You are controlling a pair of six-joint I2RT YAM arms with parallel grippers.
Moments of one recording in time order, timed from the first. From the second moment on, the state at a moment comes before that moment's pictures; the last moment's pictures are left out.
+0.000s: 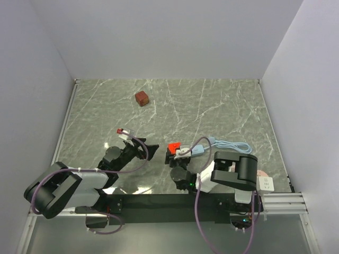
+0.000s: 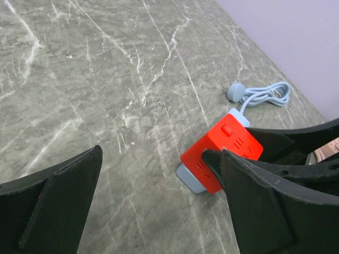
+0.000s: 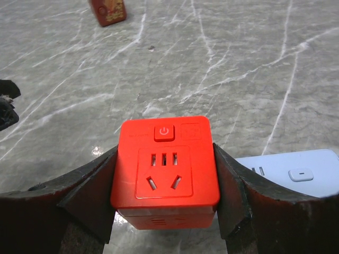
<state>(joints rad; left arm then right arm) -0.61 1.24 0.09 1.12 0.10 -0.45 1.30 1.83 0.43 1.15 1.12 0.31</state>
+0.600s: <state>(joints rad) -0.59 1.24 0.09 1.11 0.12 -0.47 1.36 1.72 0.47 0.88 1.13 0.44</state>
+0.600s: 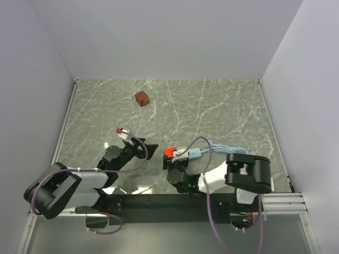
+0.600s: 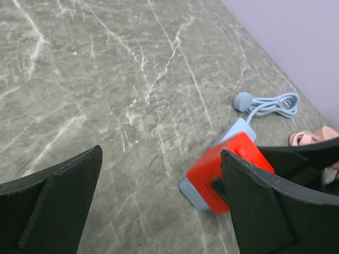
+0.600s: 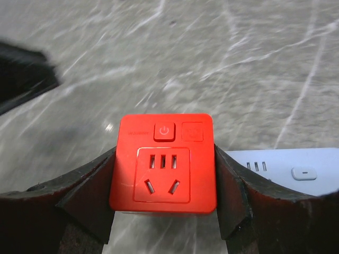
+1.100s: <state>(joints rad) -0.58 1.12 0.12 0.95 0.07 -0.47 1.37 1.37 0.47 0.51 0.80 0.33</state>
